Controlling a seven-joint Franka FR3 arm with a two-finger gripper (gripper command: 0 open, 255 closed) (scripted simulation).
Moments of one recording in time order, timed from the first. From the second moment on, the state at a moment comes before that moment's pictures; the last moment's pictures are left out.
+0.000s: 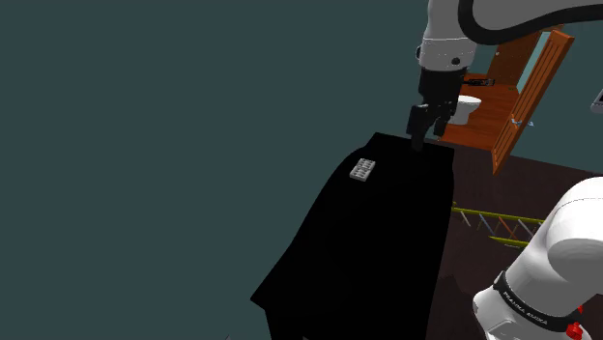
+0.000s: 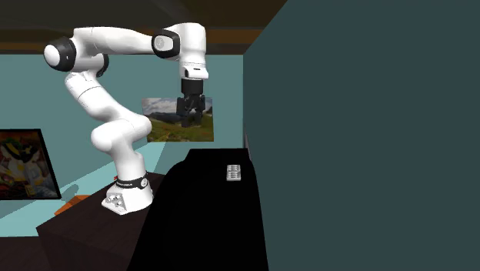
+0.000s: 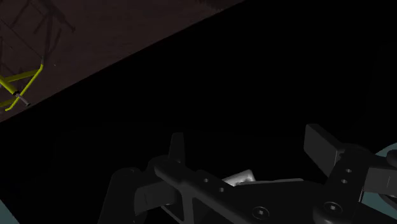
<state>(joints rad) 0.02 -0.77 0.07 -2.46 0.01 1.61 0.09</state>
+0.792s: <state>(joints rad) -0.17 -0.45 0.24 -2.42 0.10 1.94 0.74</state>
